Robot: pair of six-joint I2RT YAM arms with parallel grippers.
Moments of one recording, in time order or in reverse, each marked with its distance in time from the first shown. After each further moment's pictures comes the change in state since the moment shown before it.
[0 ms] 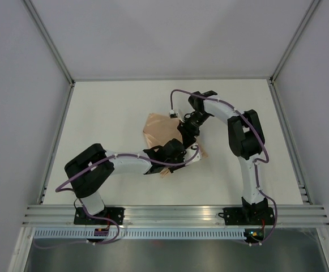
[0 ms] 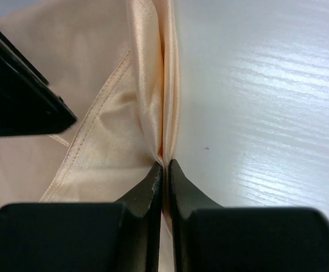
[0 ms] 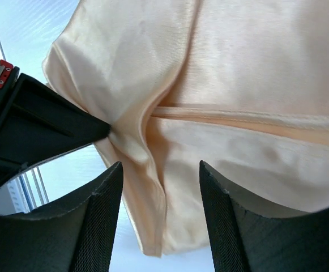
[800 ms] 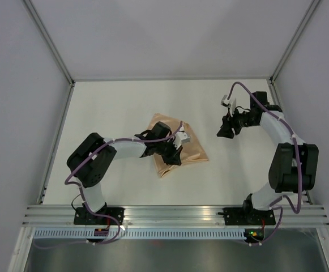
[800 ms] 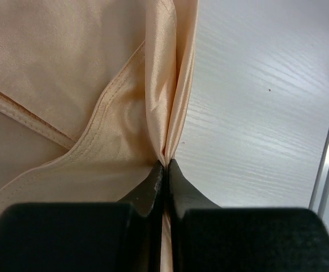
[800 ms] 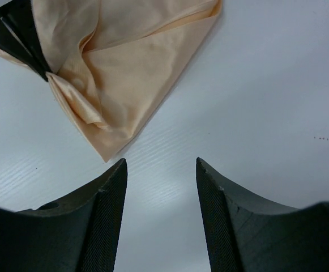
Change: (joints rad) left arm 0.255 0.080 0.072 -0.071 0.566 -0.228; right arm -0.487 -0.586 -0.542 0.393 -0.111 -0.006
